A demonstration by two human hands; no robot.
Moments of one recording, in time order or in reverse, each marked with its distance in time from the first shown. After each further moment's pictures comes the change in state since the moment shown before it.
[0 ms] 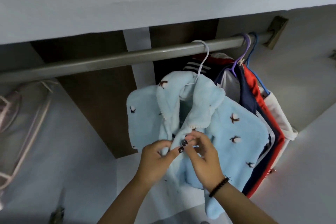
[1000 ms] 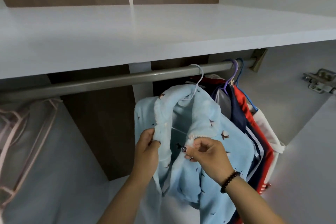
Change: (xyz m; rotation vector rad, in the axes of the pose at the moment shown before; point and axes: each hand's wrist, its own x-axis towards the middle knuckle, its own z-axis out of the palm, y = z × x) left_hand 0.020 0.041 -0.028 -0.316 0.143 -0.078; right_hand 0.028 -0.035 -0.019 0.122 -0.114 0.130
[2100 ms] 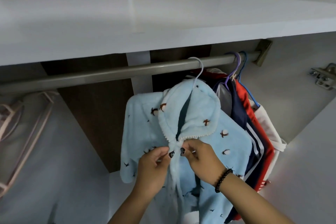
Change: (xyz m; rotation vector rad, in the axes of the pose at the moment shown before) left_hand -0.029 -0.031 0.013 0.263 -0.067 0.036; right_hand 0.005 0.017 -0.002 -0.629 -0.193 -0.218
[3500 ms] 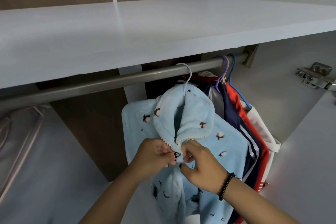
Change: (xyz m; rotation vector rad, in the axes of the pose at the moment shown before) left_hand 0.041 0.047 -0.003 0.090 -0.349 -0.125; right_hand -0.010 -0.004 -0.025 0.013 -0.012 -0.119
